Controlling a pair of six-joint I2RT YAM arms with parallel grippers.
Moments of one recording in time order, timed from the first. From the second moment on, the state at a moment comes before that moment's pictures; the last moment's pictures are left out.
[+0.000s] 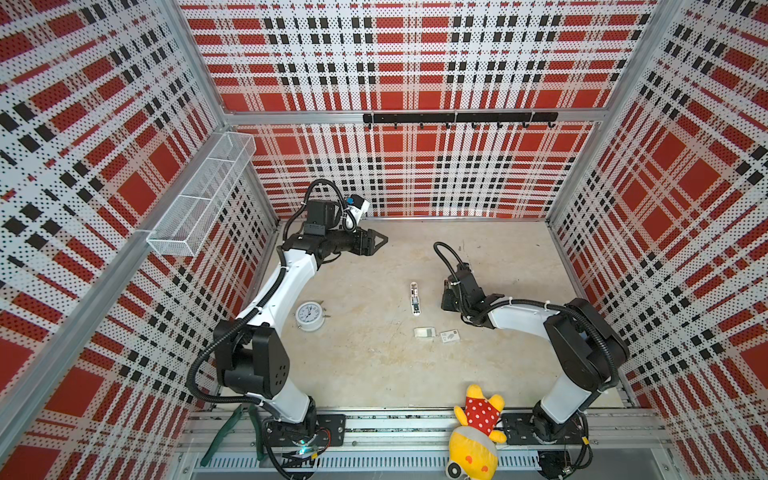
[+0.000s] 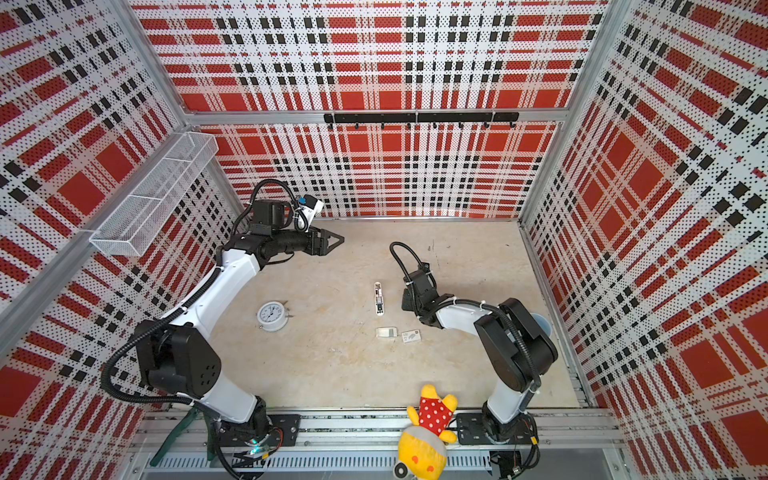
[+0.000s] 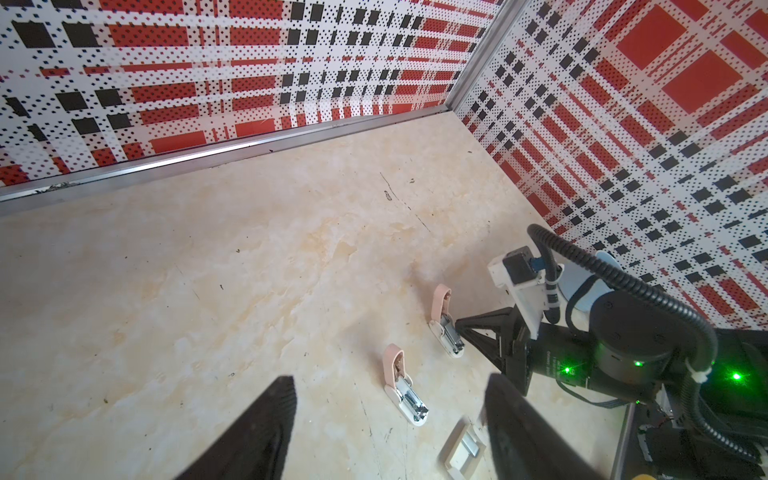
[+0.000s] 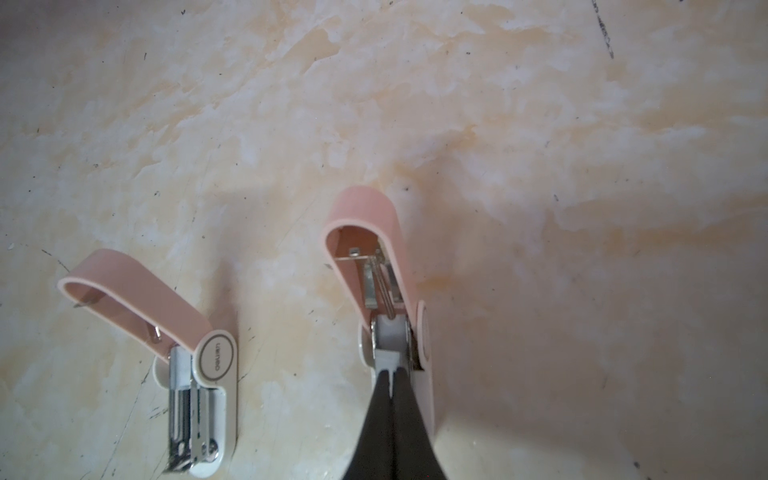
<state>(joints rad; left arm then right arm) -0.17 1.61 1.47 -0.48 0.67 -0.02 0.59 1.70 0.86 0.00 0.21 0.59</state>
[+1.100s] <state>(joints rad) -0.16 1.61 1.47 -0.48 0.67 -0.02 0.57 1.67 0.95 -0.04 0.19 0.55</state>
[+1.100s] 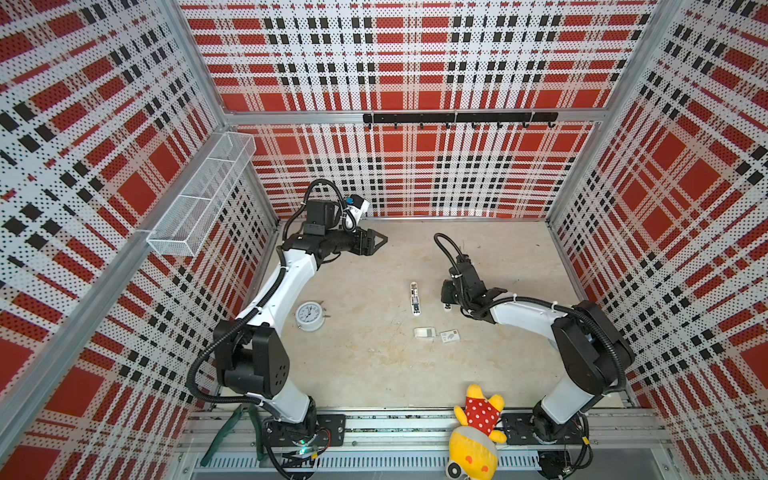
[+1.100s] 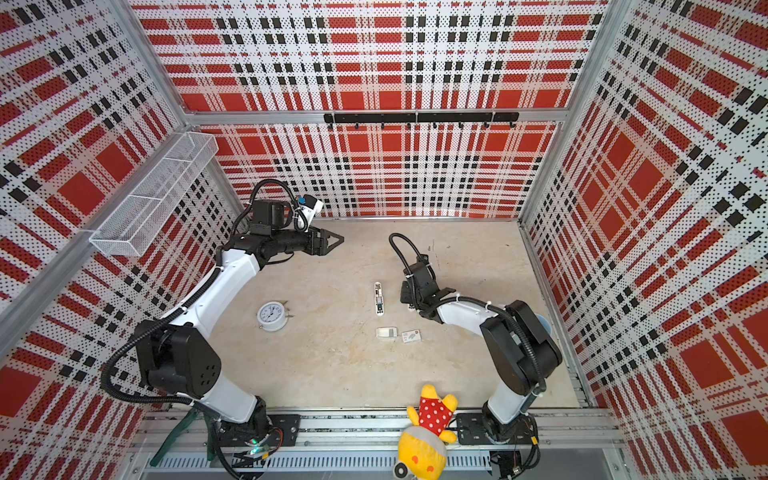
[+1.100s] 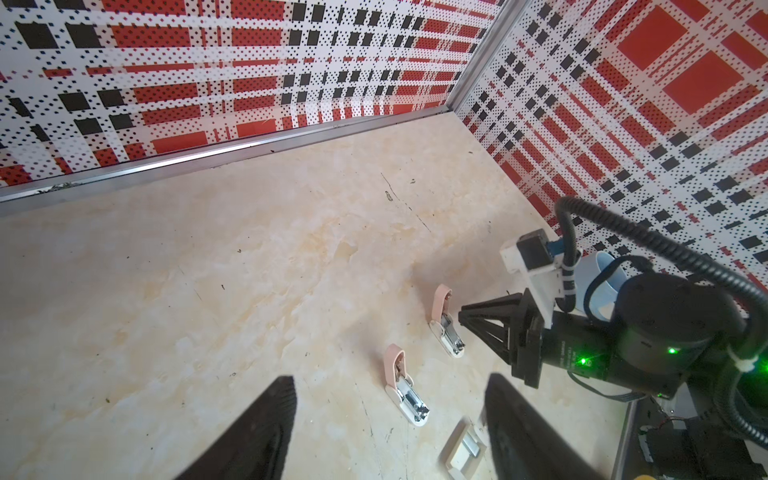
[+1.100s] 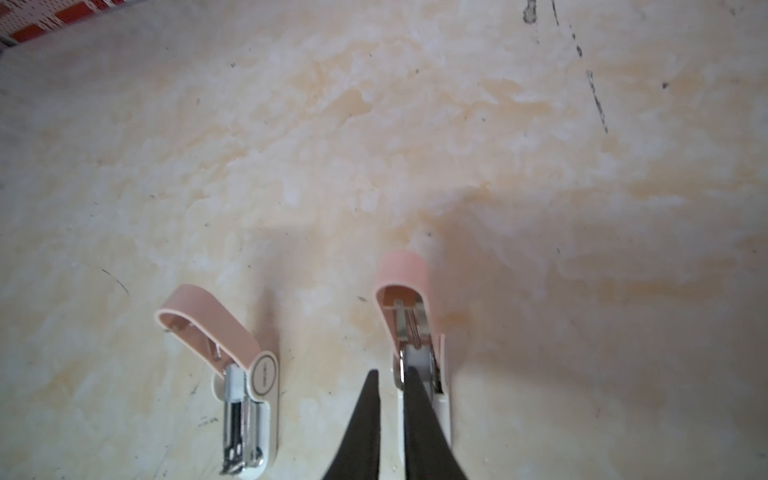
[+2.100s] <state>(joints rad) -0.16 1.61 1.46 -0.48 0.67 -0.02 0.55 1.79 0.97 -0.02 0.11 0.55</state>
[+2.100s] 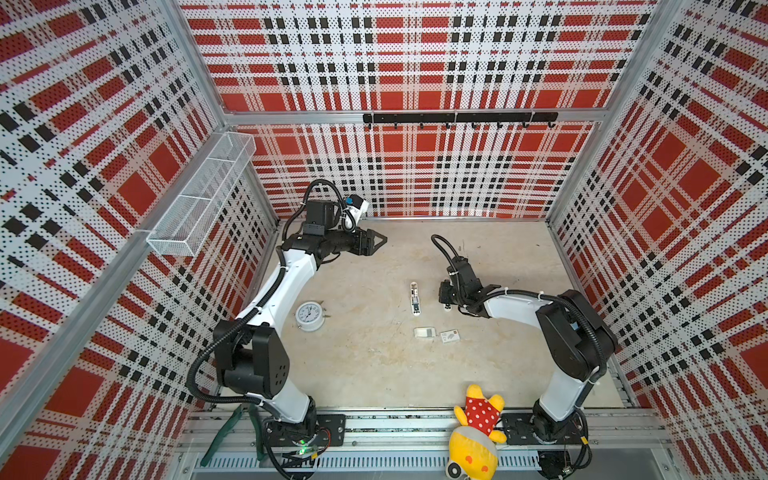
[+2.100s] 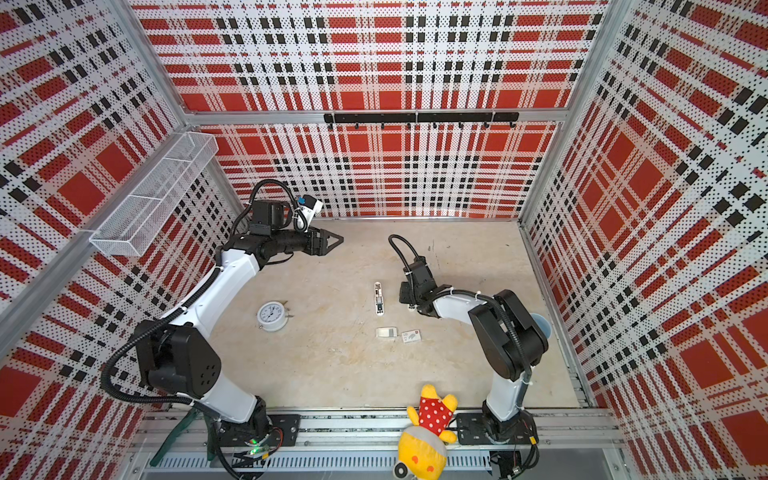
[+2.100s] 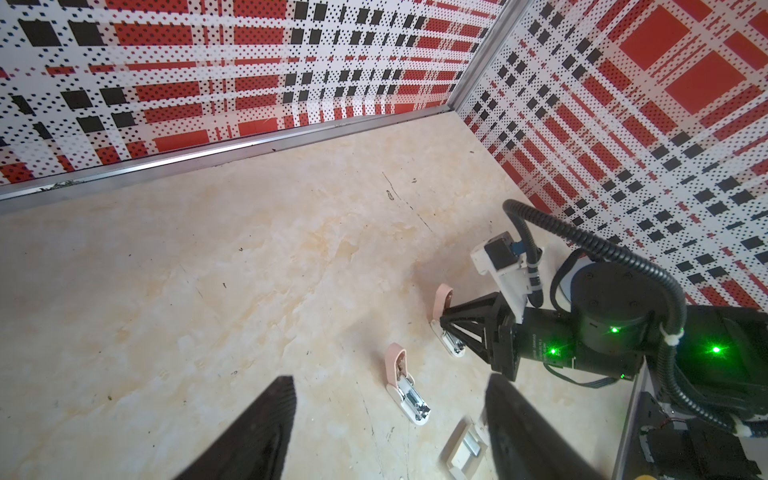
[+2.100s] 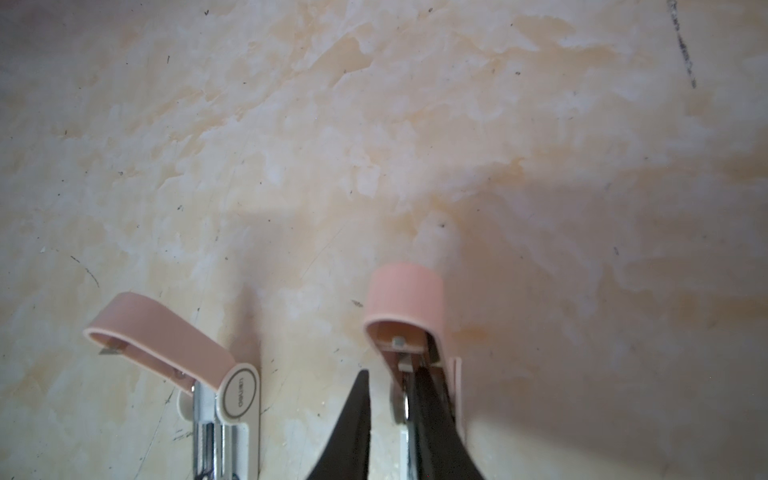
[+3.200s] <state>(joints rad) -0.16 1.61 1.46 -0.48 0.67 -0.02 0.55 1.78 0.94 0.00 0.09 0.55</state>
